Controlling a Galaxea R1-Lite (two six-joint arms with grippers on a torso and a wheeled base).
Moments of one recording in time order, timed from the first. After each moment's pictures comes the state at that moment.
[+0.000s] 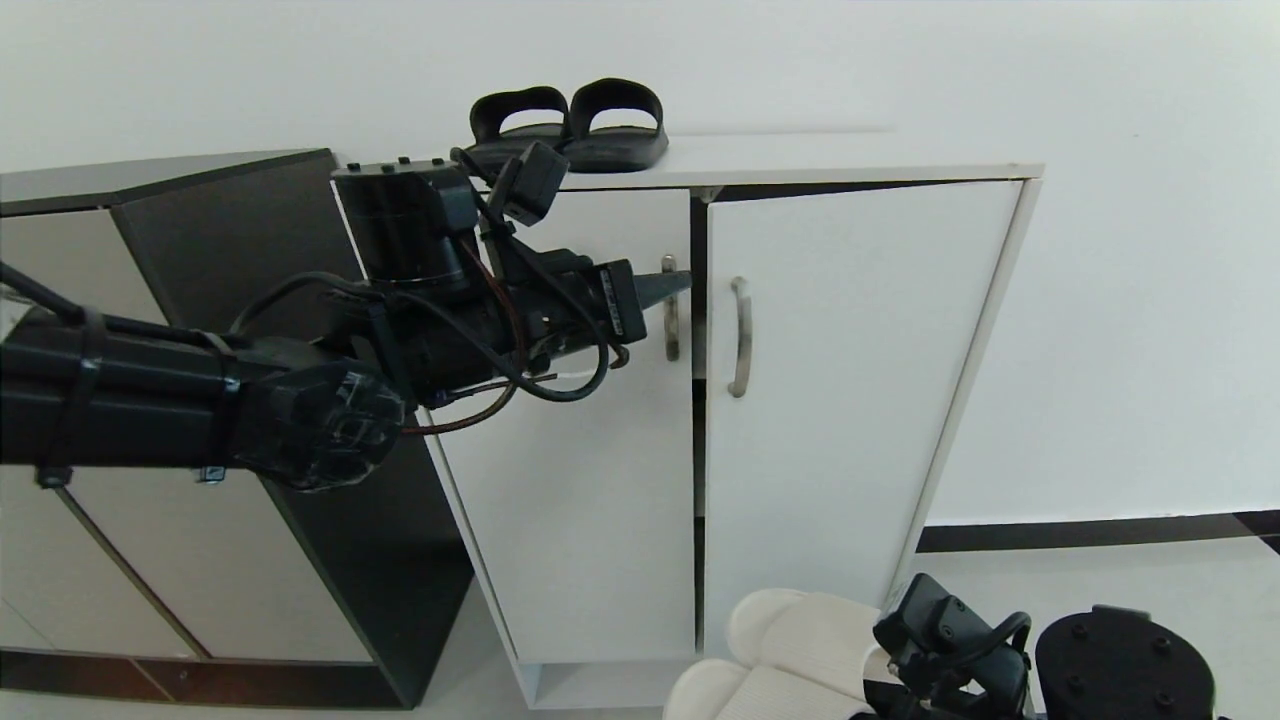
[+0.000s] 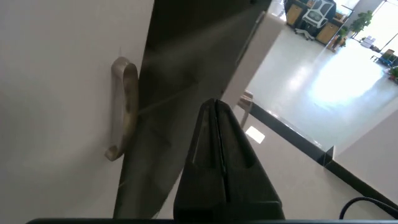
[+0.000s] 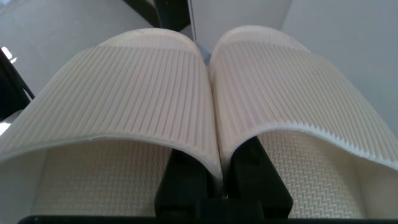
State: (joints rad) left arm -0.50 1.82 -1.20 -0.68 -0.44 -0.29; right arm 0.94 1.70 -0.24 -1.06 -0.06 0.10
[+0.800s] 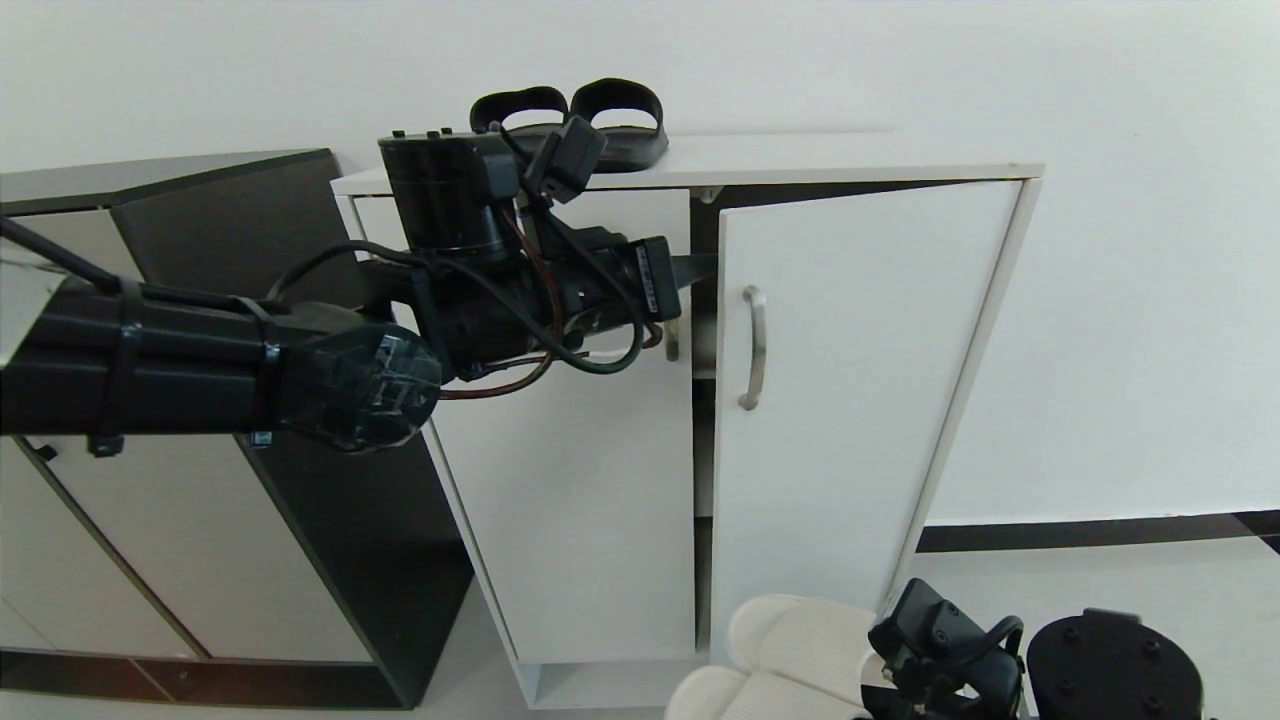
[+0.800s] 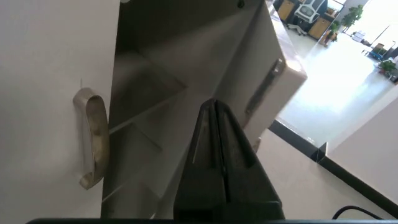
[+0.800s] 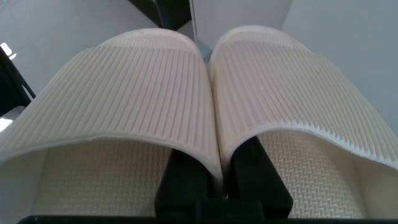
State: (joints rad) left arm -0.54 1.87 -1.34 -0.58 -0.44 -0.29; right arm 0.95 1.71 -0.24 -1.06 -0.05 0.10
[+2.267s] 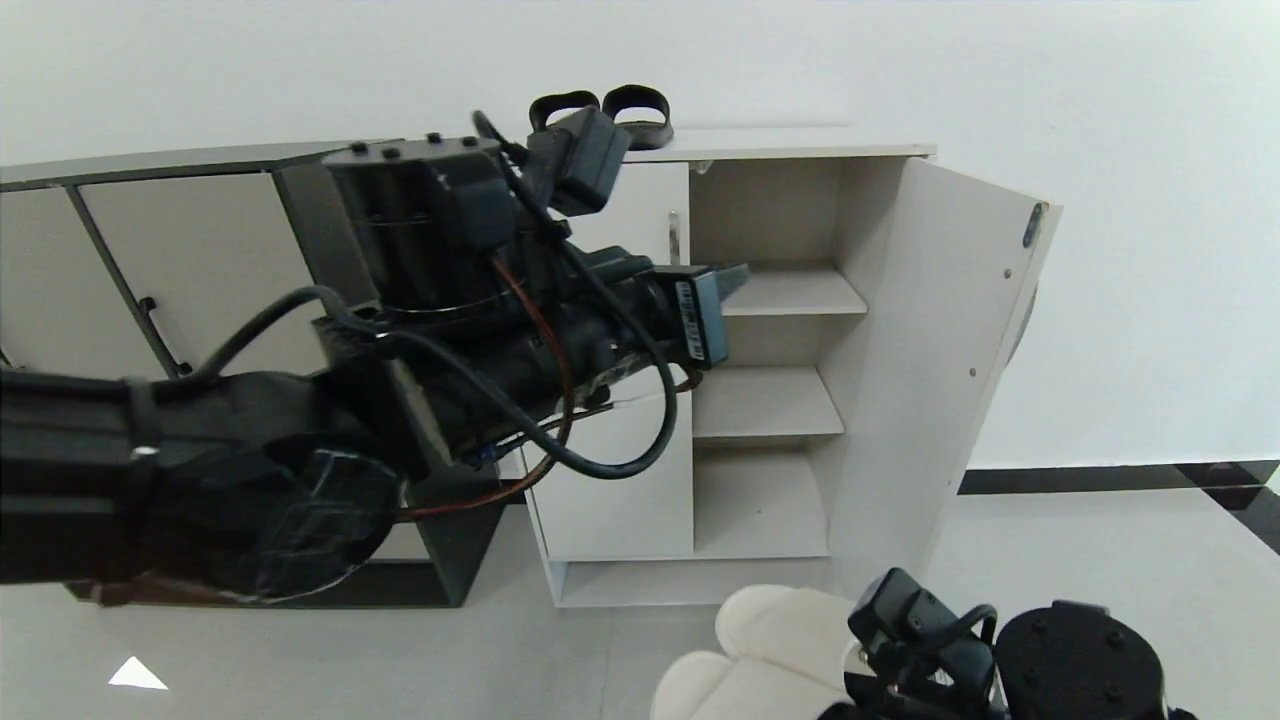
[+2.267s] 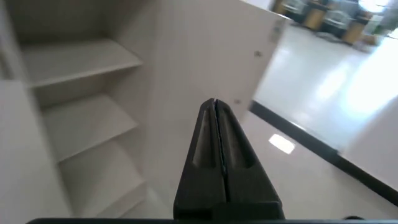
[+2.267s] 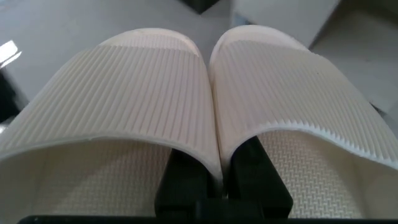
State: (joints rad) left arm -0.70 1.71 -1.10 -0.71 -0.08 -0.20; right arm 0.92 1.76 -0.29 -1.07 -0.09 0.12
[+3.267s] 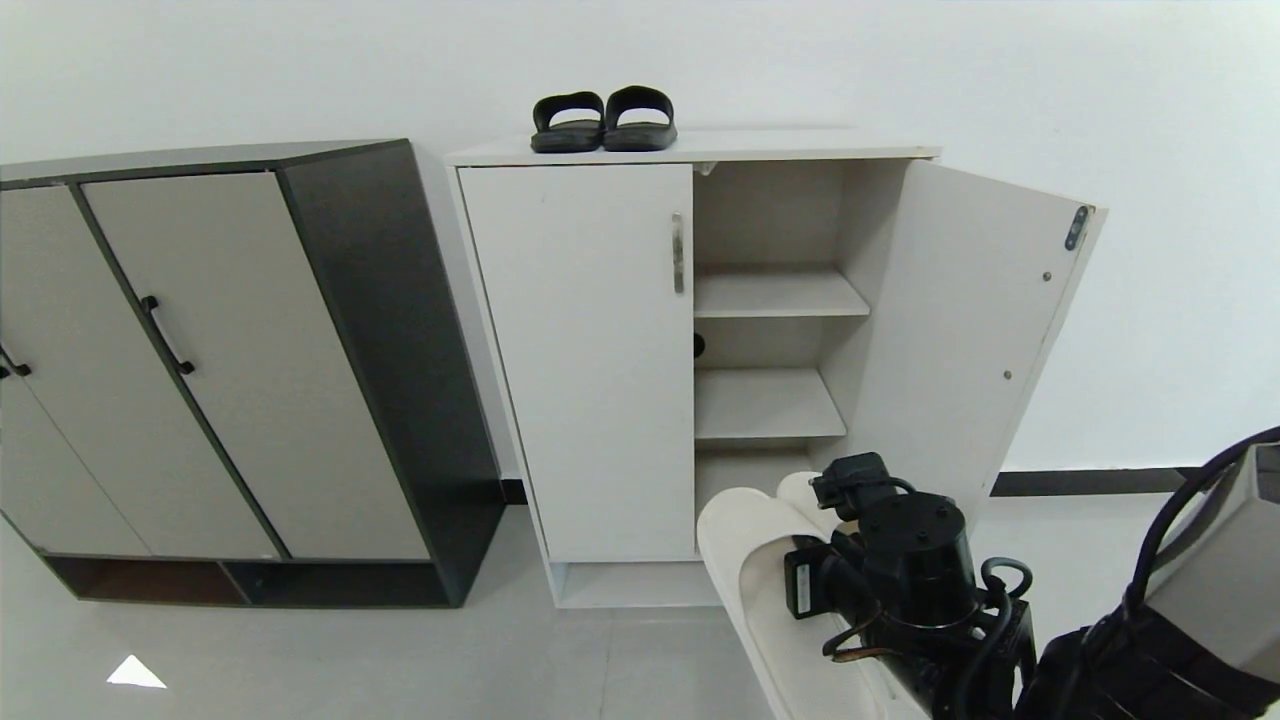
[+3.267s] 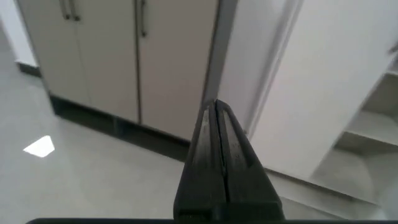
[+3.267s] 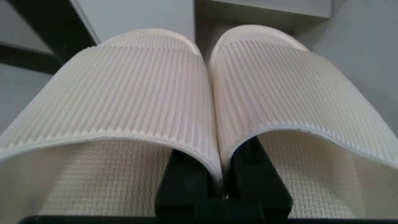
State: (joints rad) left arm 0.02 0.19 -0.26 0.09 0.34 -0.09; right arm 0.80 2.00 -0.60 -1.06 -0.50 0.21
